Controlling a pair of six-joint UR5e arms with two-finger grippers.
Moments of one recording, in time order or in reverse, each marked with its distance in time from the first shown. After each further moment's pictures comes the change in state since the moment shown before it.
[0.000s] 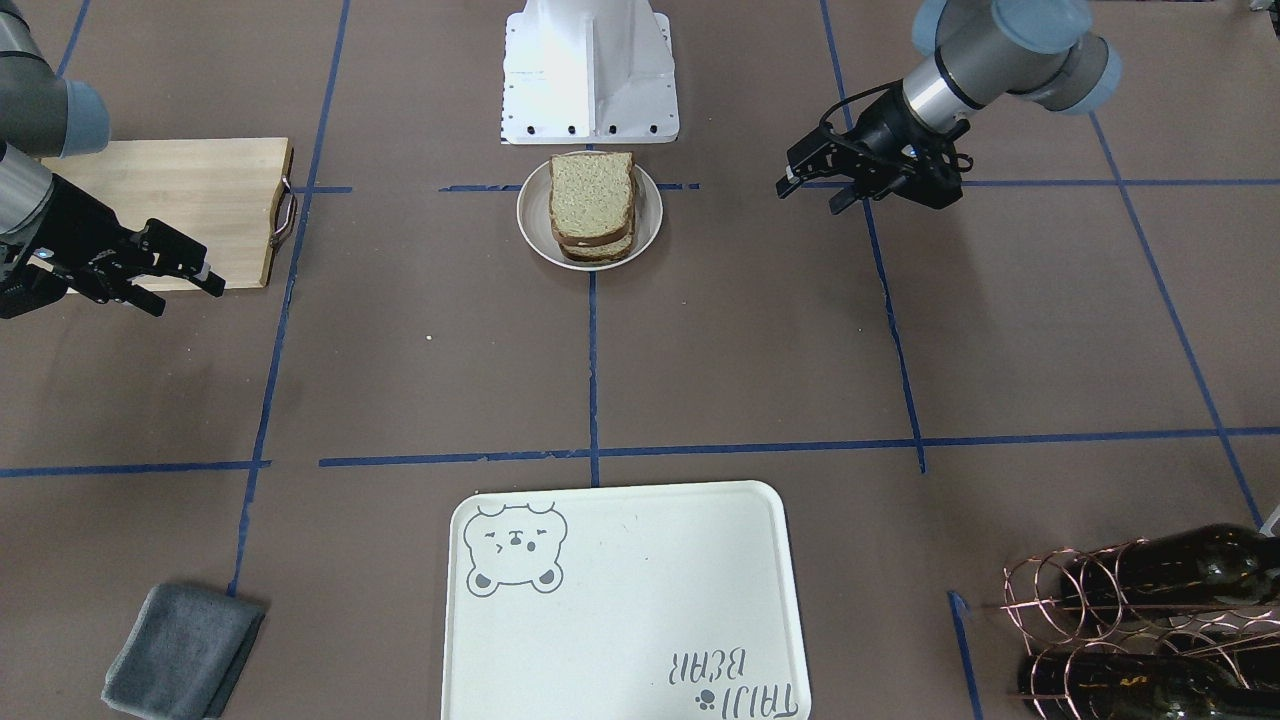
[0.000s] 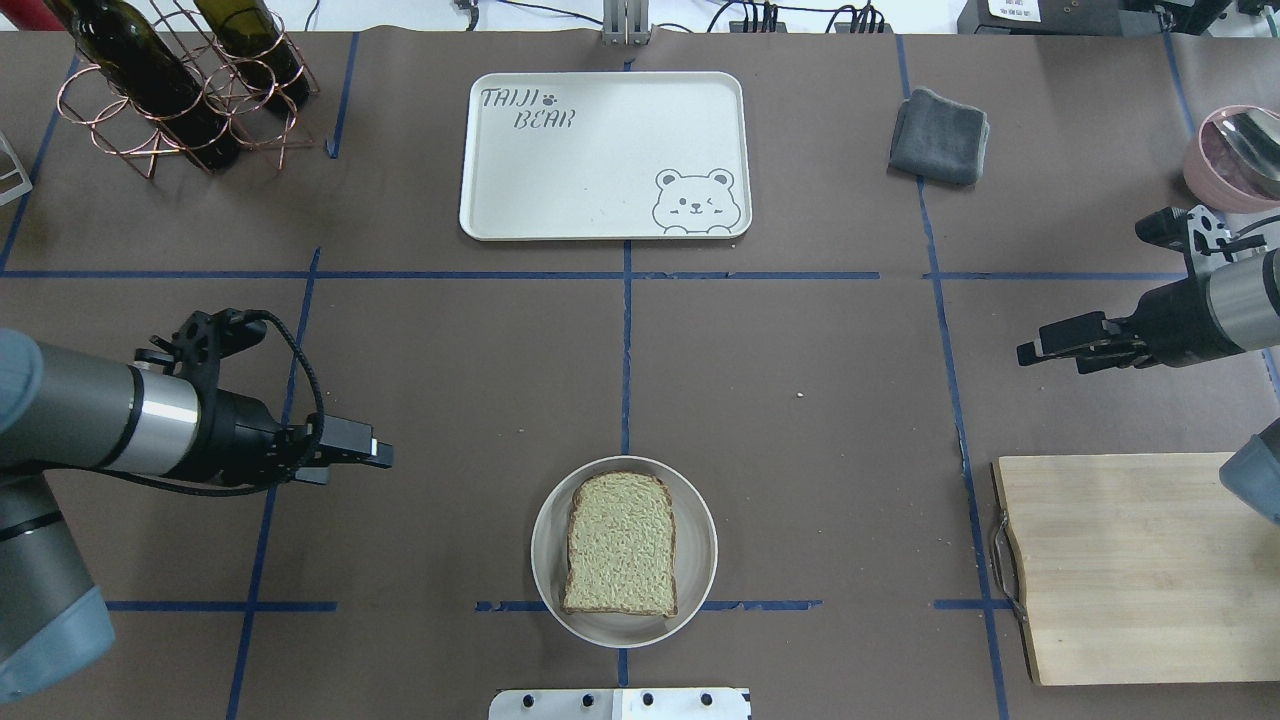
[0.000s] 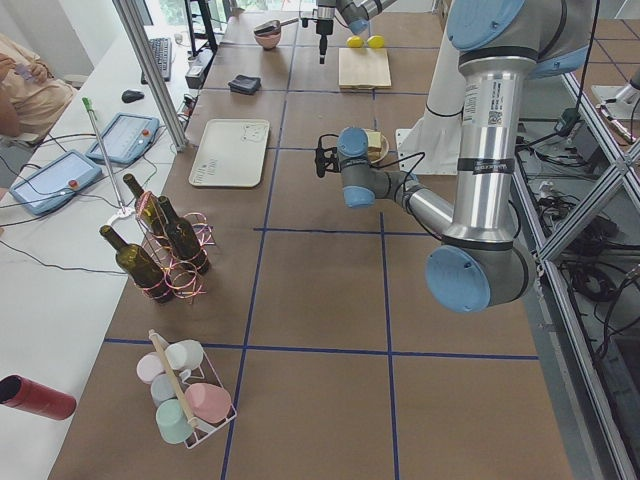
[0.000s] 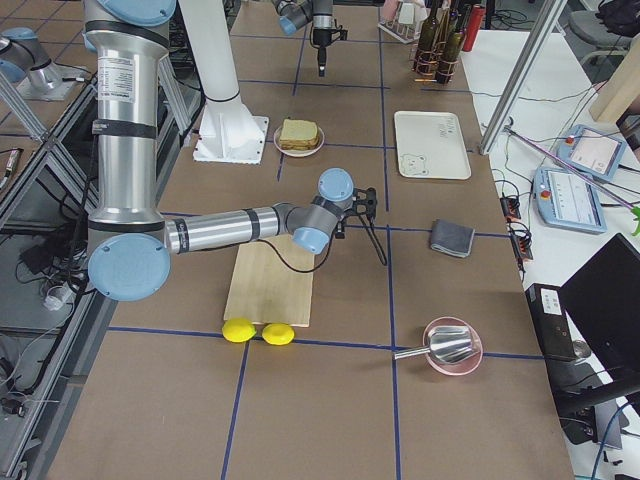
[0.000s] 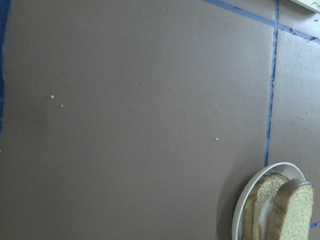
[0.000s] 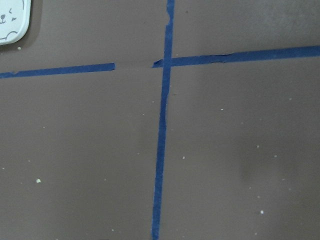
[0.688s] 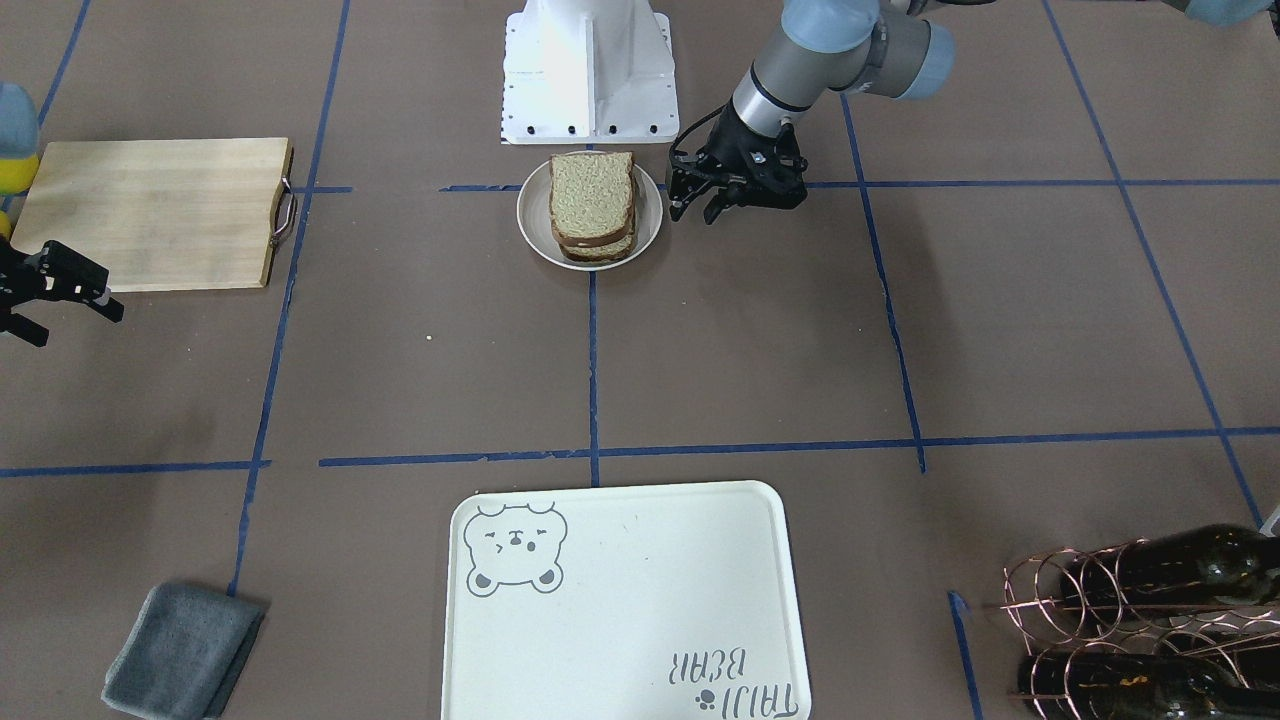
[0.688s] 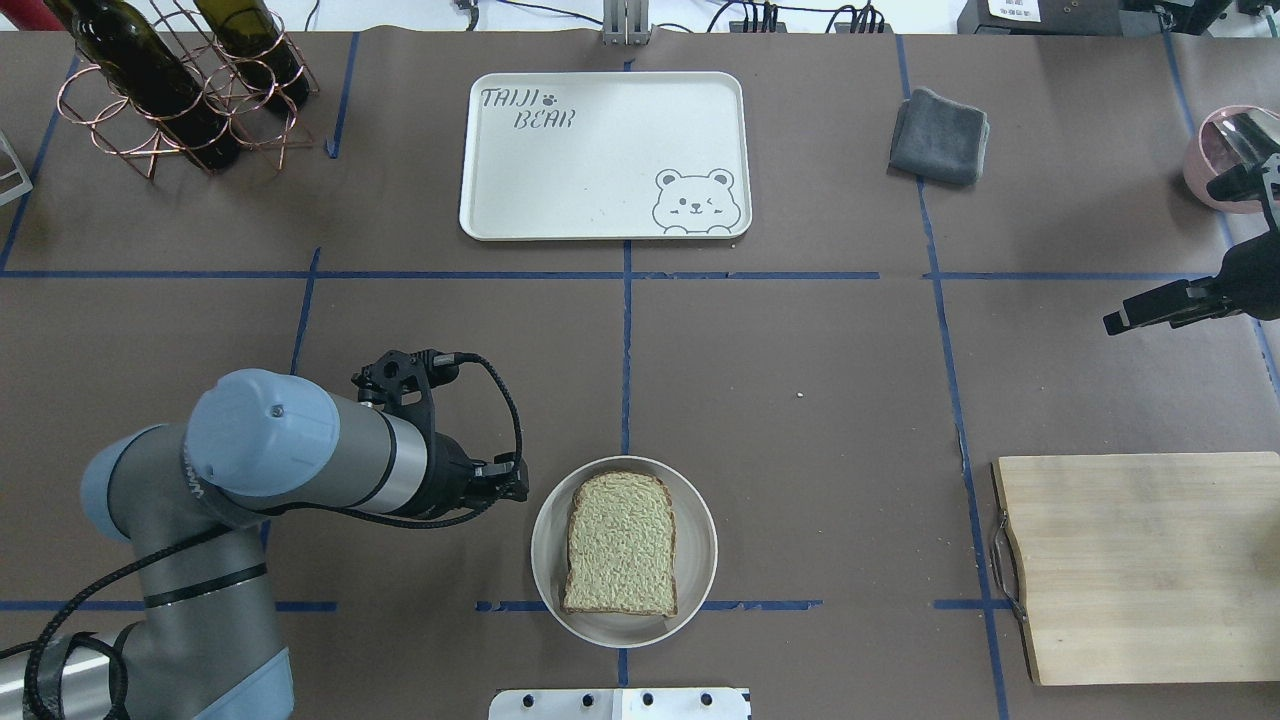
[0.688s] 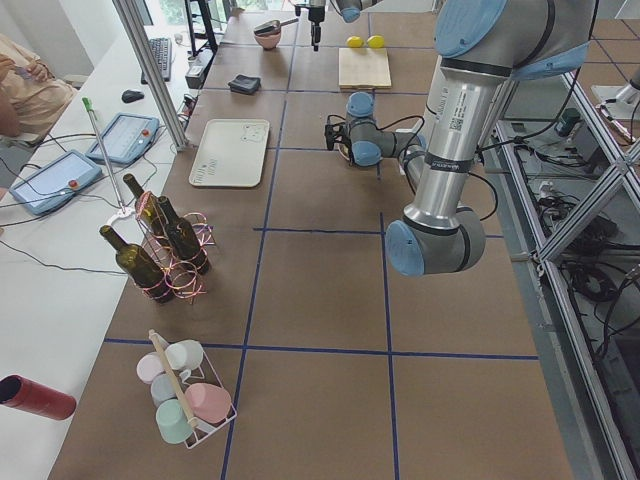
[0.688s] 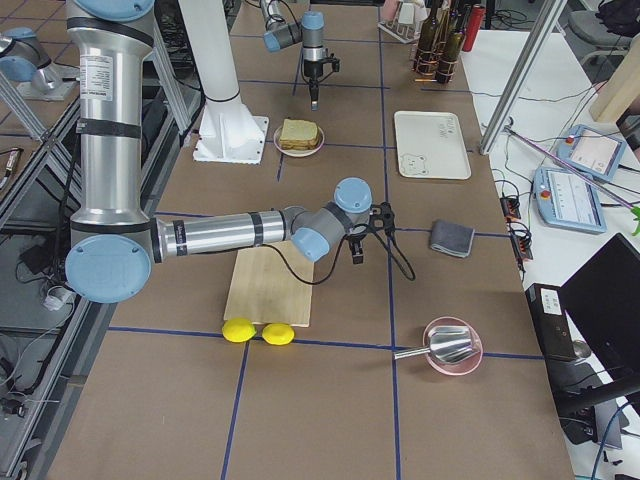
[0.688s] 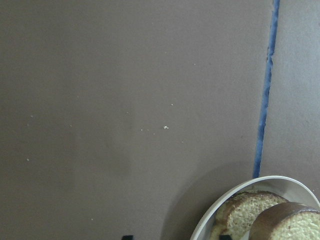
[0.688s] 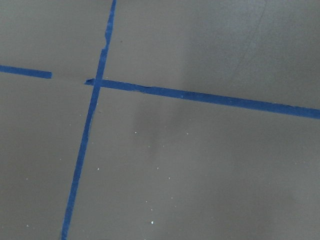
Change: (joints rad) left arm 0.173 -0.291 0.041 0.414 0.182 -0.041; right arm 0.156 0.004 -0.002 -0.276 0.036 -0.413
